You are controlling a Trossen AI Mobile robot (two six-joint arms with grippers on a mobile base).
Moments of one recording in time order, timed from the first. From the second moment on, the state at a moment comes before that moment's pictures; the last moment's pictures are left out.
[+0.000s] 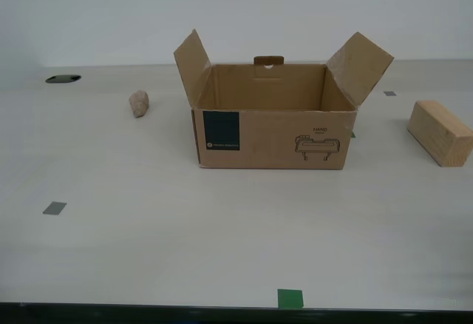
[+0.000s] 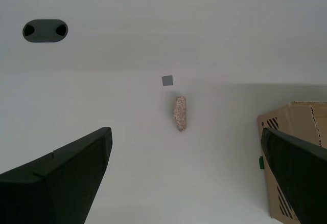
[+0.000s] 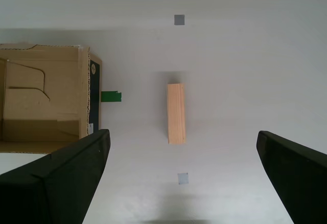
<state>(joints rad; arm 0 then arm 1) 0.00 1.53 1.91 -1.53 -0.01 0.07 -0.10 1.57 1.61 -0.93 0.03 -0.04</state>
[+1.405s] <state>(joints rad) 0.00 1.53 1.91 -1.49 -0.01 0.07 -0.10 1.57 1.61 -0.92 0.03 -0.04</state>
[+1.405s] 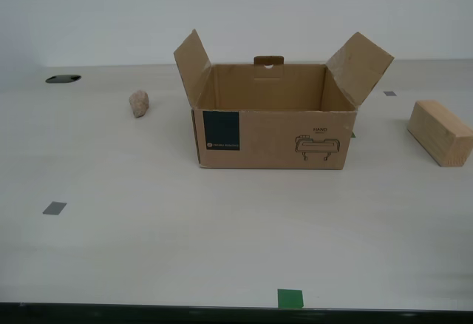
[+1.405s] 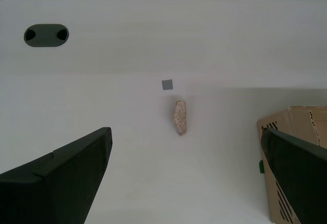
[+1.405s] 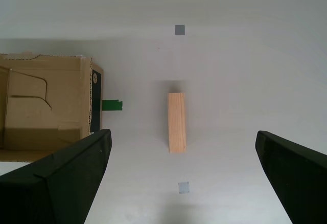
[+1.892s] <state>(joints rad) 0.00 1.53 1.91 -1.49 -0.01 0.07 -0.10 1.57 1.61 -0.92 0.03 -0.05</state>
